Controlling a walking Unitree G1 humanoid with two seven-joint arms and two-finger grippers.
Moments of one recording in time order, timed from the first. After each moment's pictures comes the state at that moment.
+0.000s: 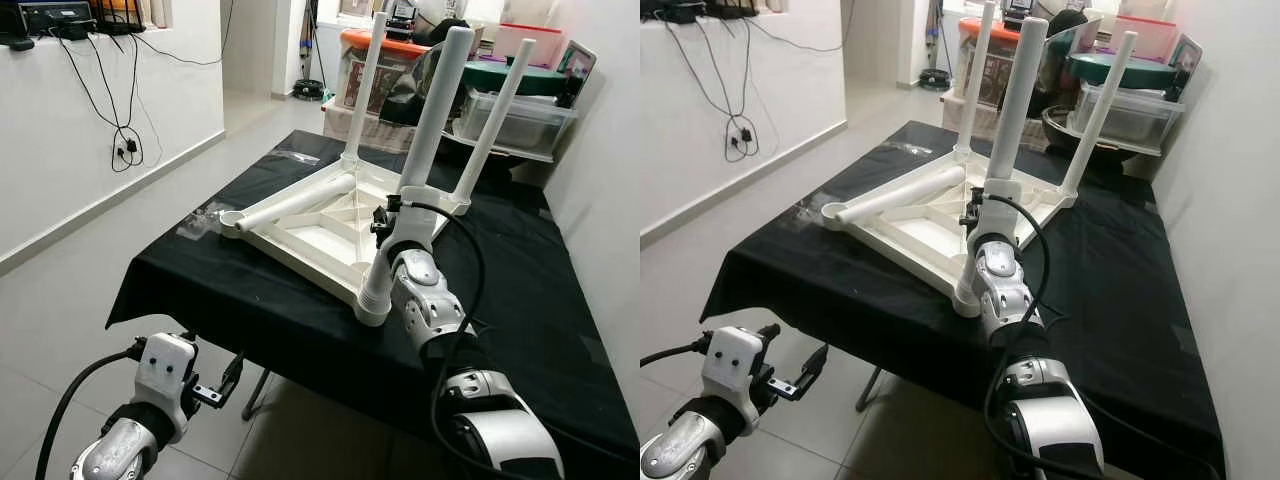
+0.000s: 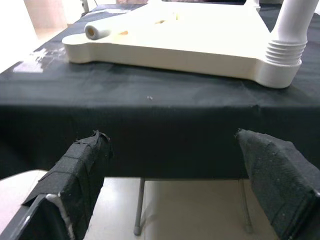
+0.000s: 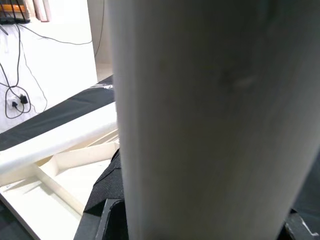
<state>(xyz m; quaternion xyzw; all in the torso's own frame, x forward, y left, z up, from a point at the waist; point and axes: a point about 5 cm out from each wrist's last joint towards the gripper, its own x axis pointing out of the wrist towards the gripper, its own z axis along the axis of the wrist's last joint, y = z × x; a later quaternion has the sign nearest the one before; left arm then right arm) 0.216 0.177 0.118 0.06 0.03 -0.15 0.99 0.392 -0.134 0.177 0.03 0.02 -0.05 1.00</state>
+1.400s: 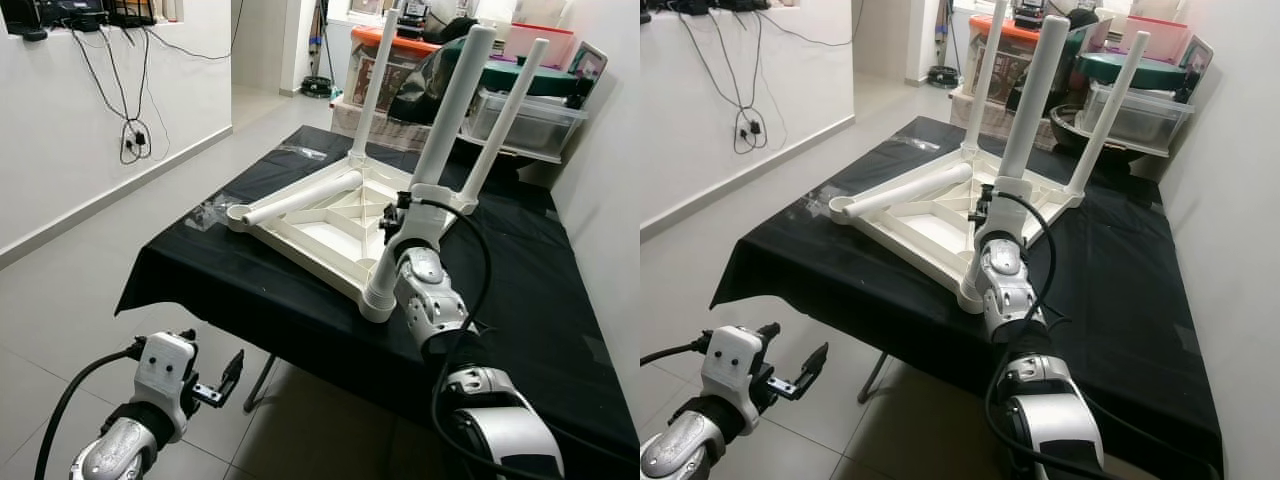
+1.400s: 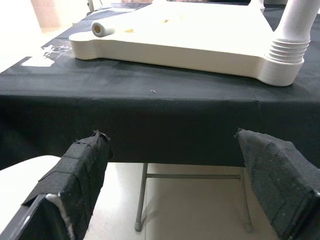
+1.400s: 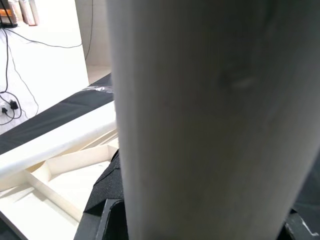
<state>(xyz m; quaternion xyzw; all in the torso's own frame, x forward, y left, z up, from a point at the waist) 0.217 0.177 0.119 0.06 0.03 -0.15 0.99 0.393 -0.135 0.177 0.05 0.02 -0.08 1.00</state>
